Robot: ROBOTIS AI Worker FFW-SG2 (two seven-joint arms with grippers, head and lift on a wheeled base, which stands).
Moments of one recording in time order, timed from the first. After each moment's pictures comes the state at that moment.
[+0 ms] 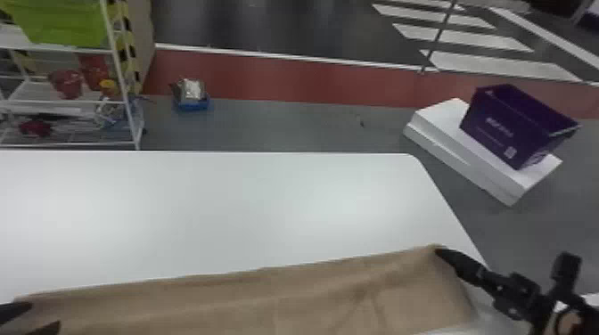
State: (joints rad) left arm 0.38 0.14 0.49 -1.95 0.10 0.67 -1.18; right arm -0.09 -0.46 -0.67 -1.05 -0.43 1.02 1.25
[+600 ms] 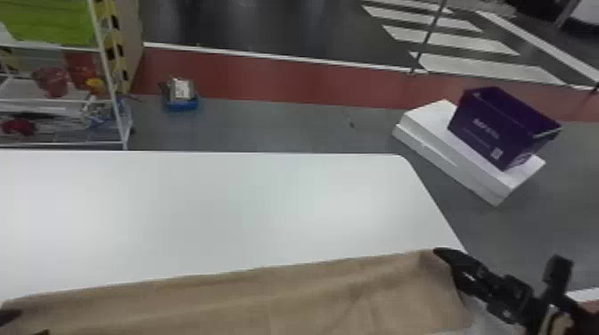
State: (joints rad) left arm 0.39 0.14 0.48 -1.96 0.10 0.67 -1.20; right arm -0.05 -0.45 -0.71 -1.10 -0.45 1.10 1.22
